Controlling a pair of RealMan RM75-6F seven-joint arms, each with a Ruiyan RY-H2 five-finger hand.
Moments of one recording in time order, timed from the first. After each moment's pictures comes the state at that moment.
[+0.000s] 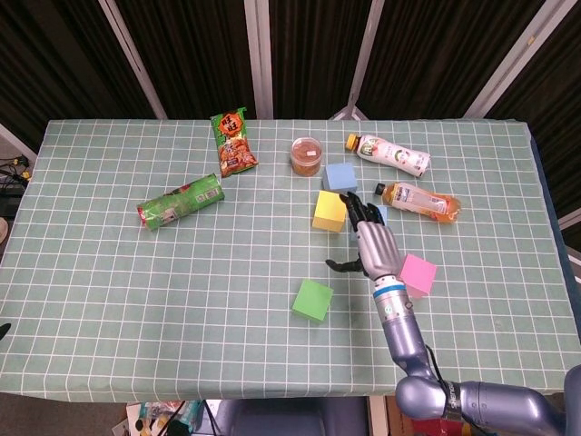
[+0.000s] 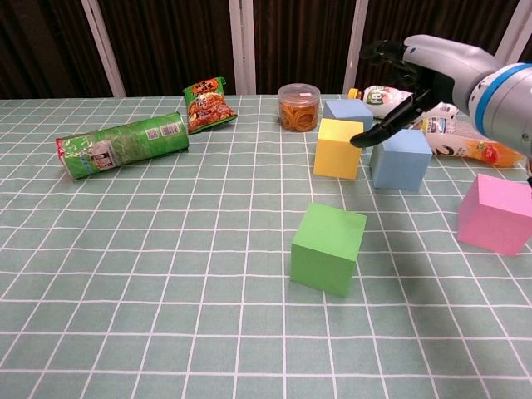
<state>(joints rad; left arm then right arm) 0.05 -0.99 -0.09 -1.74 1.38 1.58 -0.04 0.71 -1.55 0.37 -1.80 -0.78 1.26 -0.39</state>
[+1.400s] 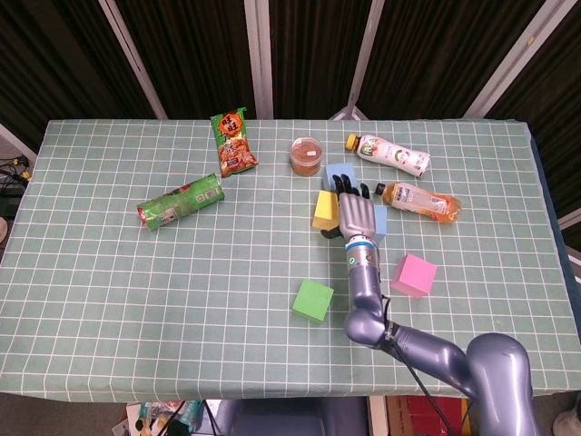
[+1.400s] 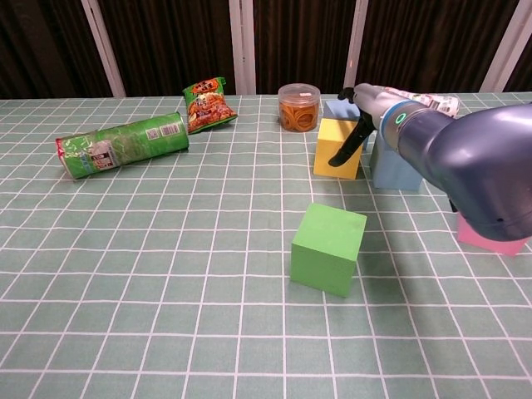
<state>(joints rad) 0.04 -1.01 -0.12 -1.74 1.27 1.56 0.05 1.00 -1.87 0.47 -1.09 -0.52 1.02 -0.53</state>
